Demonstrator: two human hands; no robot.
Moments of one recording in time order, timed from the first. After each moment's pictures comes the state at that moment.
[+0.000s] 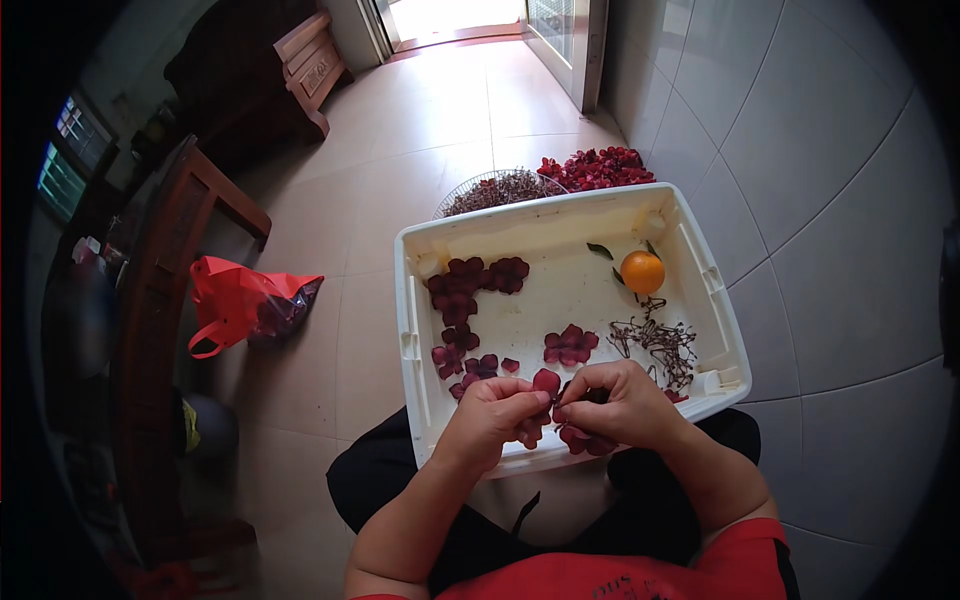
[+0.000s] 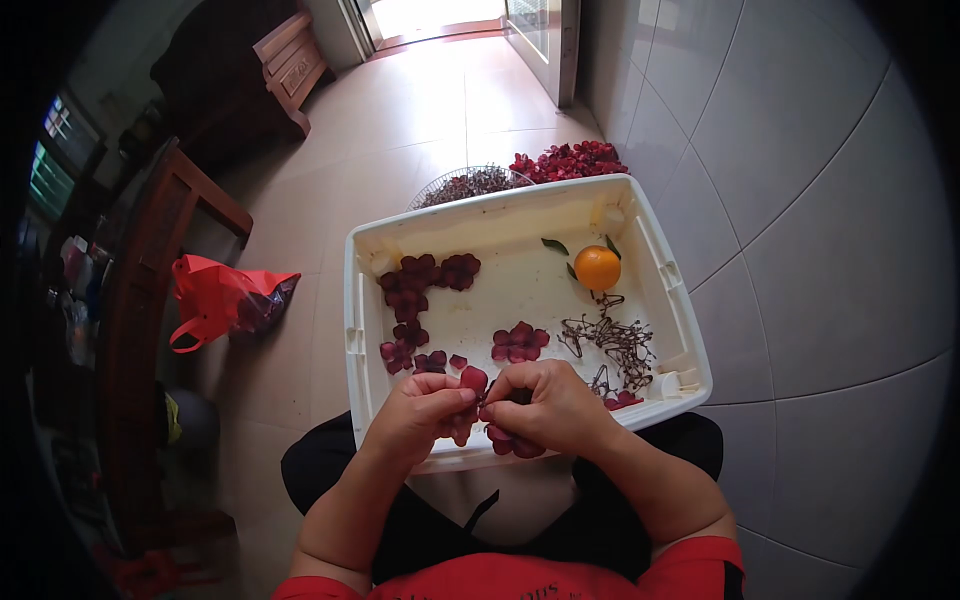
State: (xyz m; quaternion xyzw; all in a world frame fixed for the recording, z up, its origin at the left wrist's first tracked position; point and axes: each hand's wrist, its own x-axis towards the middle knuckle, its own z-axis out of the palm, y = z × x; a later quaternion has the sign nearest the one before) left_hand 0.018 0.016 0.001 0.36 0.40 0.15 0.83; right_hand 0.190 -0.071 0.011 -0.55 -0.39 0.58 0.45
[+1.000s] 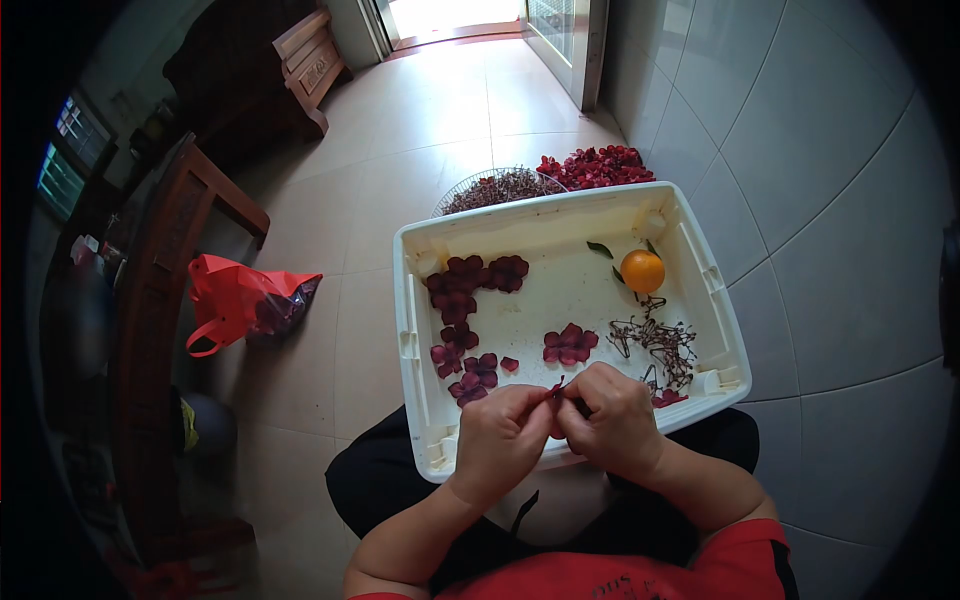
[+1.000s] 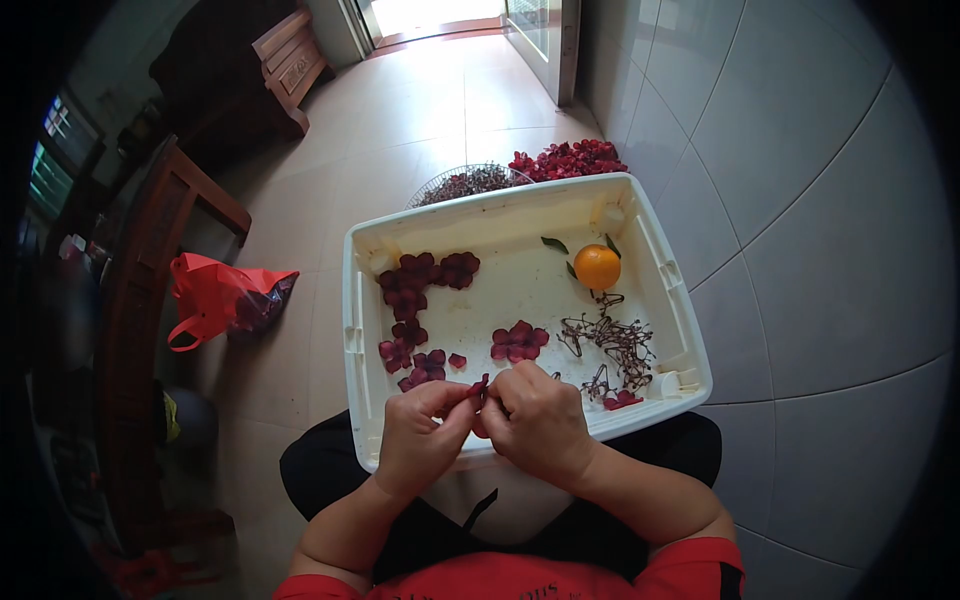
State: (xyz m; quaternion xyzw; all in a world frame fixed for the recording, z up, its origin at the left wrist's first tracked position) left_hand 0.025 -0.012 0.026 0.72 0.40 0.21 0.53; right_hand 0.159 -0.077 -0.006 -0.67 -0.61 0.07 0.43
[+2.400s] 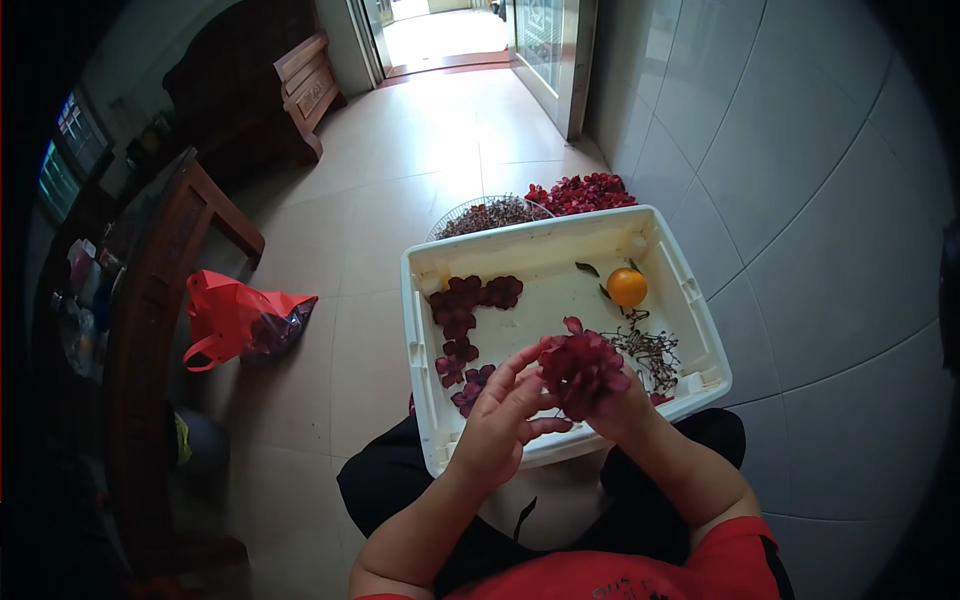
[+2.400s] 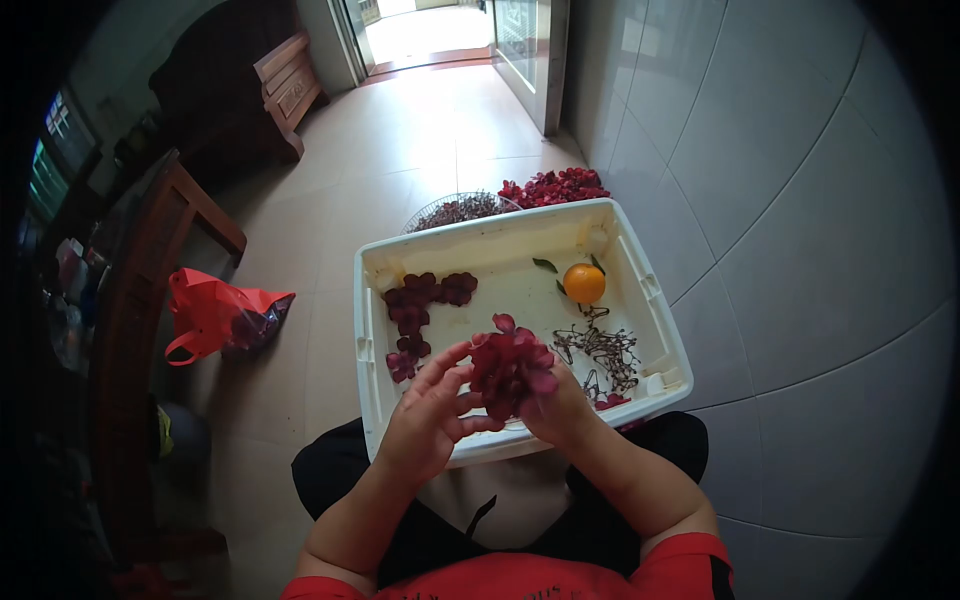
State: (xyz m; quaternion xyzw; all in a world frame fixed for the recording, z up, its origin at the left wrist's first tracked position) left_hand 0.045 0.005 0.001 0.33 0.24 0.25 0.88; right_hand 0.190 -0.046 -0.048 -0.30 -0.19 0.58 0.73
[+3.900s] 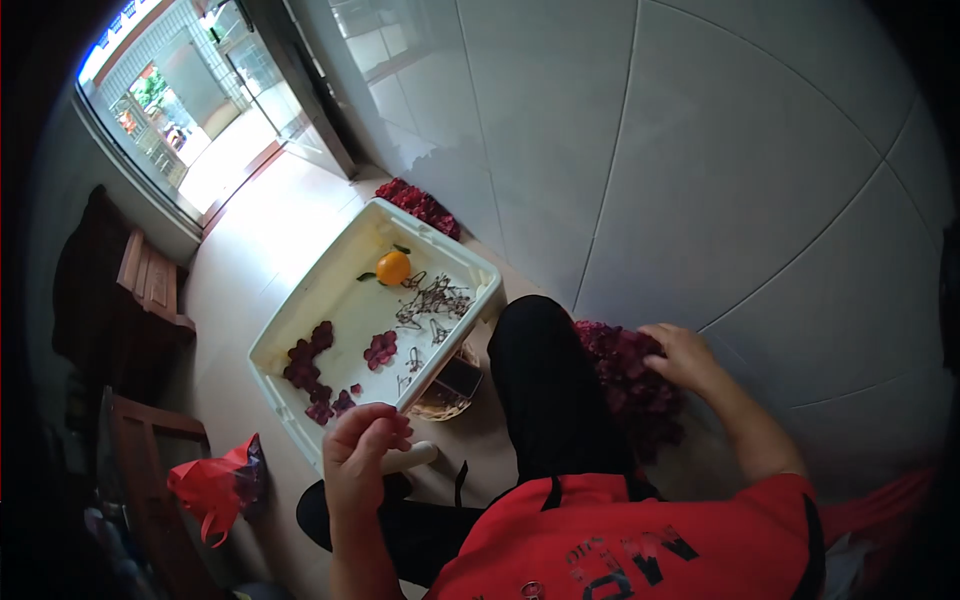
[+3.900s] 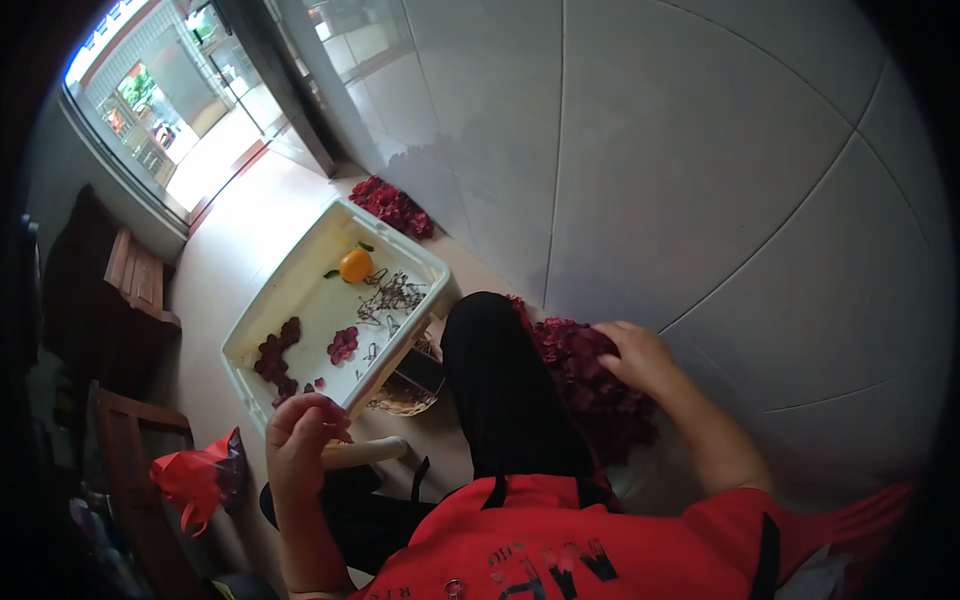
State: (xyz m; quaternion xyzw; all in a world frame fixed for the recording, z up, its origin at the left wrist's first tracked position) left_hand -0.016 0.124 0.048 0.63 0.22 0.16 0.73; right_hand 0.204 -0.219 -0.071 -0.89 -0.27 0.08 0.36
